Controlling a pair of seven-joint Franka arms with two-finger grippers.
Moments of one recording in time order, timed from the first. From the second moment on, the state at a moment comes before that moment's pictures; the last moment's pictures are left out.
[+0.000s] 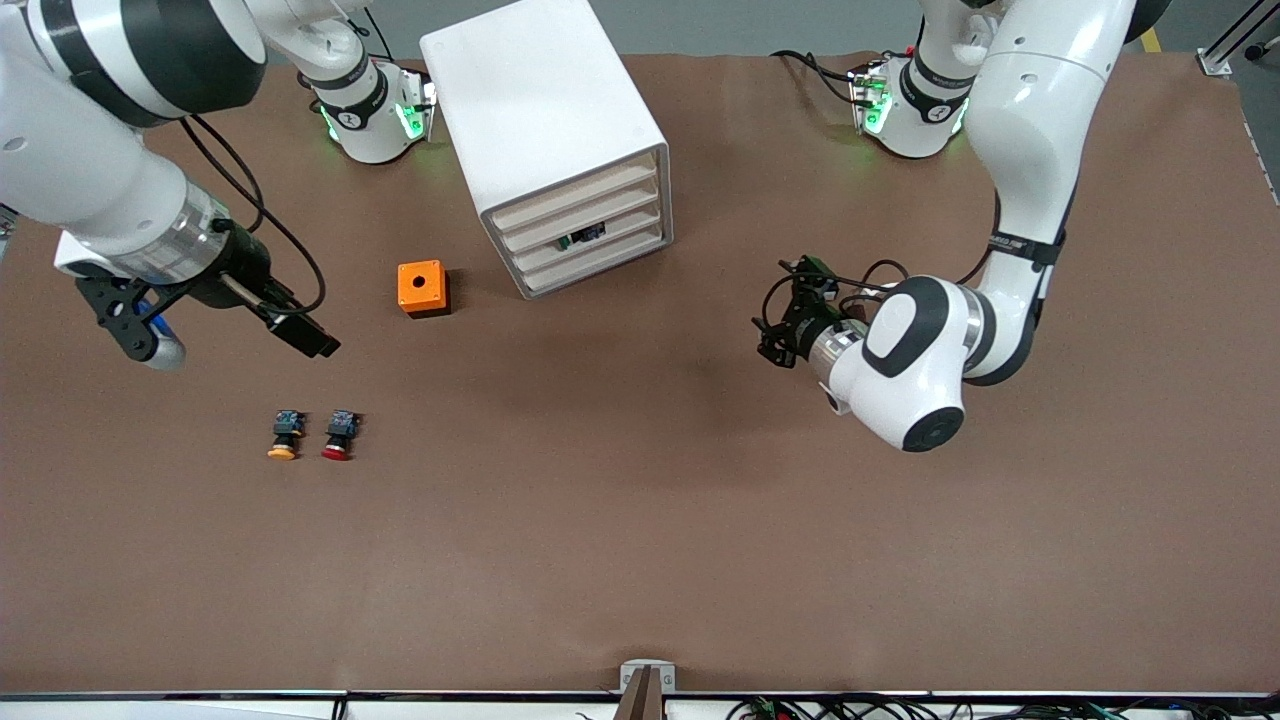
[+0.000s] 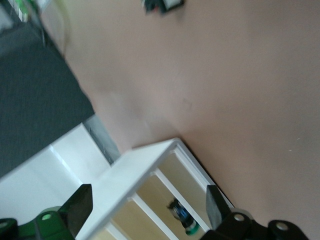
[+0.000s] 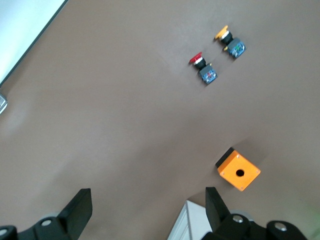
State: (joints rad) left arm -0.30 0.67 -0.11 -1.47 -0.63 1.41 -1.67; right arm 0.29 0.12 -0.03 -1.56 0.10 1.72 1.04
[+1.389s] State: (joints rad) left arm -0.45 0.93 -0.13 -1.43 -1.00 1.45 -2.18; right arm 0.39 0.15 -0.03 -1.56 0.22 1.82 1.42
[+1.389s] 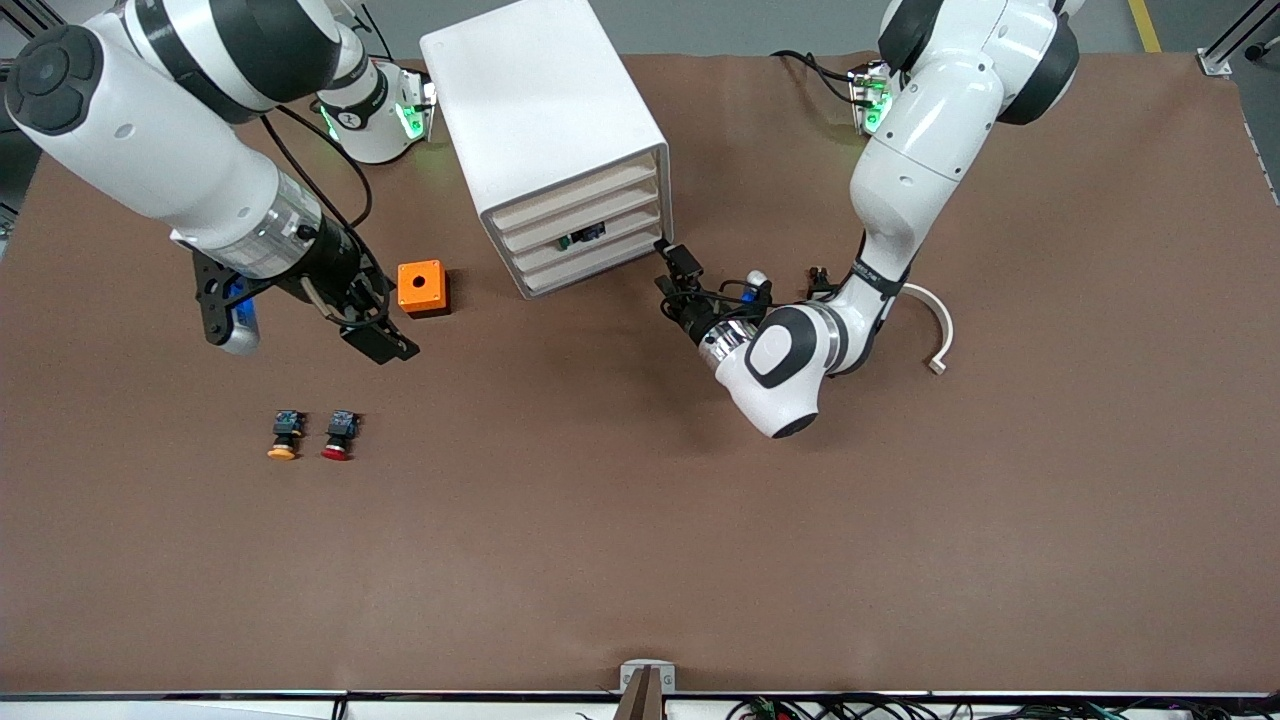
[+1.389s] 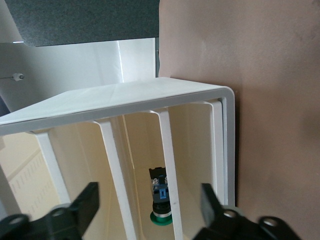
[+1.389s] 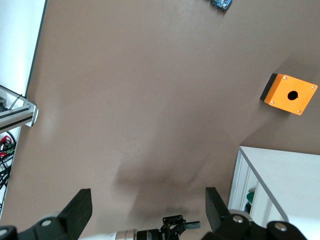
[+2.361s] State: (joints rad) left arm -0.57 1.00 -0.14 -1.43 -1.00 1.45 -2.18; right arm 0.48 0.19 -0.03 -1.56 0.22 1.86 1.58
